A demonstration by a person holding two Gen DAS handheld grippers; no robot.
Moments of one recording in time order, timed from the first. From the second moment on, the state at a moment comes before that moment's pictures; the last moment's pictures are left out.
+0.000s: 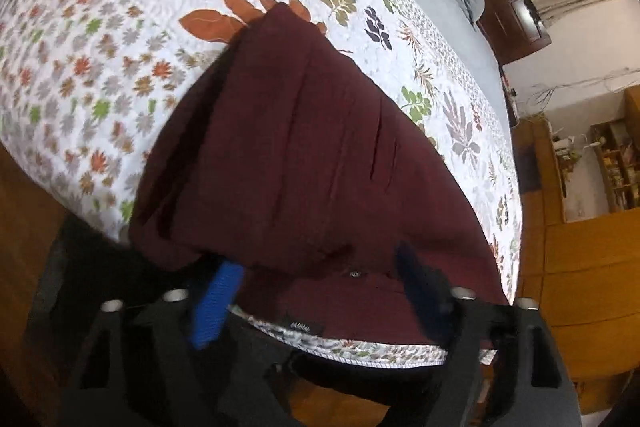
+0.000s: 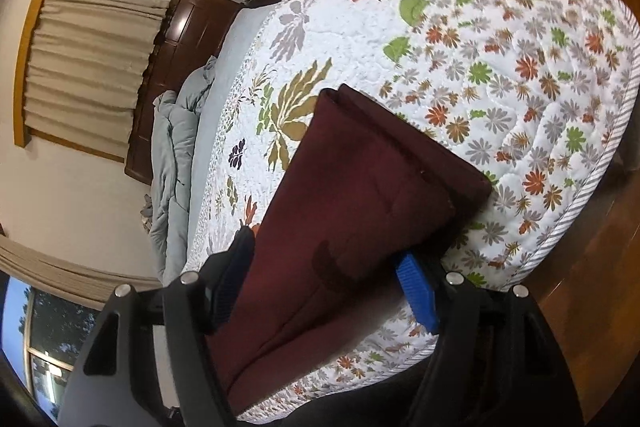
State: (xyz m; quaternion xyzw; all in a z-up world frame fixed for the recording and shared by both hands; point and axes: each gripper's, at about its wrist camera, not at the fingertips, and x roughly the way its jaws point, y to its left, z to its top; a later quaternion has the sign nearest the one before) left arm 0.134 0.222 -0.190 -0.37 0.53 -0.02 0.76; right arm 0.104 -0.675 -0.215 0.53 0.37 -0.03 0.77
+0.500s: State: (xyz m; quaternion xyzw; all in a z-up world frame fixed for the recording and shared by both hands) left arm 0.148 0.233 -0.152 -0.37 0.46 -0.08 0.80; right arm 0.117 -0.677 -0.168 0.46 0.32 -0.01 0.83
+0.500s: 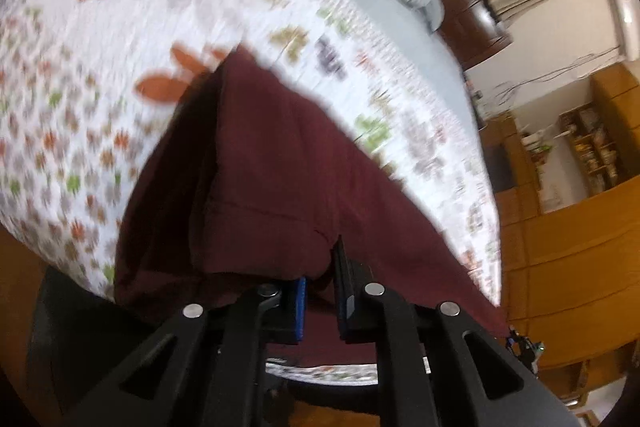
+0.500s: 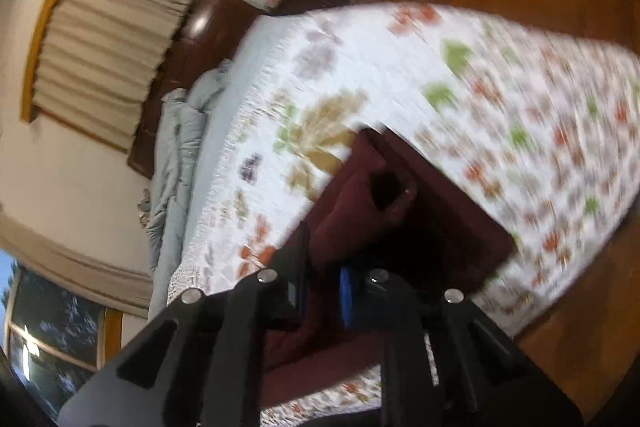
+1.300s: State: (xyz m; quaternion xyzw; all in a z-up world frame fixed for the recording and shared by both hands) left arm 0.084 0.215 -0.119 -0.33 0.45 -0.06 0.83; right arm 0.045 -0.590 -0.164 0.51 0.38 0.04 0.77
